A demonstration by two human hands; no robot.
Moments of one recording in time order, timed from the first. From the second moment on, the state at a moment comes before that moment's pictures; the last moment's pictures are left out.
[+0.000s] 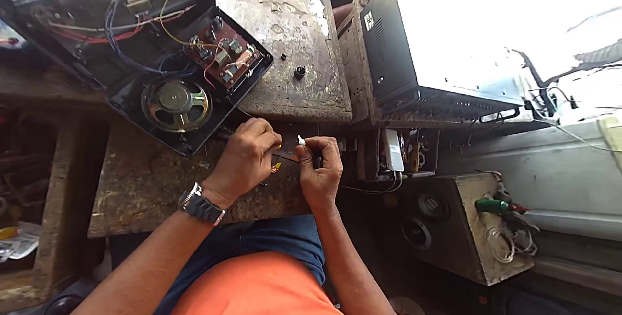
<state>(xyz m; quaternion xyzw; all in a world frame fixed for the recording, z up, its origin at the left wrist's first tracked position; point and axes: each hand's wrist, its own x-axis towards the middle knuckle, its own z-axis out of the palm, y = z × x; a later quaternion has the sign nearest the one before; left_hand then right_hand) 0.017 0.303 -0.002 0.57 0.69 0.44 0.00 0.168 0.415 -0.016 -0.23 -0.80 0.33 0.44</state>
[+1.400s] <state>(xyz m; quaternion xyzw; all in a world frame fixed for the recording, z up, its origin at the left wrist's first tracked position) 0.015 0.359 0.075 0.54 0.75 0.37 0.02 0.188 0.430 0.002 -0.17 -0.71 0.48 0.49</state>
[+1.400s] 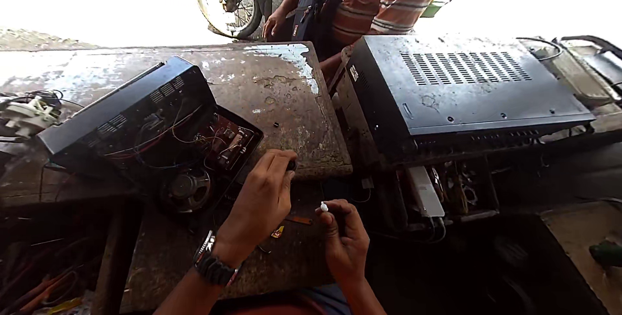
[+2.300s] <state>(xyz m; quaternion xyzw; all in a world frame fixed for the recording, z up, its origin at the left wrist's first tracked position) 0.004 0.364 0.031 0.39 0.52 0.72 0.25 0.132 0.498 0.036 -0.10 -0.70 0.56 0.44</state>
